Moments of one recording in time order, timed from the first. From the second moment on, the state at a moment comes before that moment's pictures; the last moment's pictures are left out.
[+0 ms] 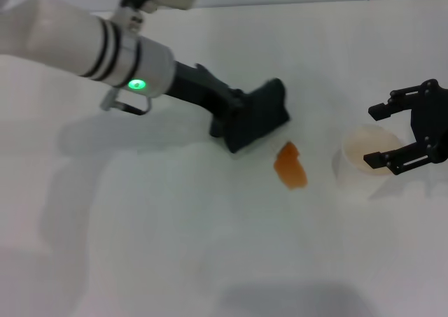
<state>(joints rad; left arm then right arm) -0.93 -2.09 1.22 0.60 2.16 1.12 -1.94 0.47 2.01 -0.98 -1.34 -2.16 -1.73 1.71</state>
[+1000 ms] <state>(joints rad) -0.96 -2.09 1.72 0.57 1.88 1.12 -2.05 0.46 2.01 -0.99 -1.34 -2.16 -1.74 1.70</state>
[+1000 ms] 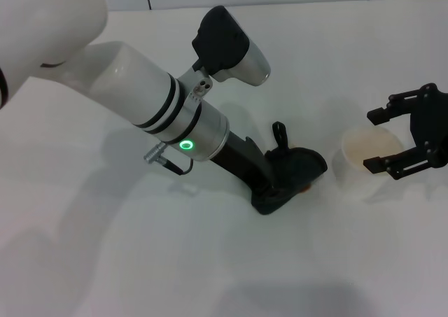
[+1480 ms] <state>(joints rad) -0.96 -2.08 1.69 0.54 2.00 1.00 -2.16 0.46 2.01 -1.01 -1.34 -2.13 -1.74 1.71</state>
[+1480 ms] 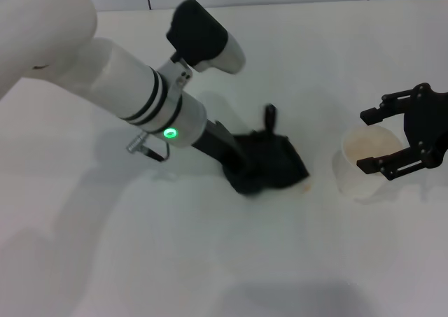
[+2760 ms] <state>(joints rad) -0.90 -2.09 1.70 0.64 1.88 1.13 -2.04 0.46 2.01 -1.01 -1.34 -2.13 -1.72 1.71</state>
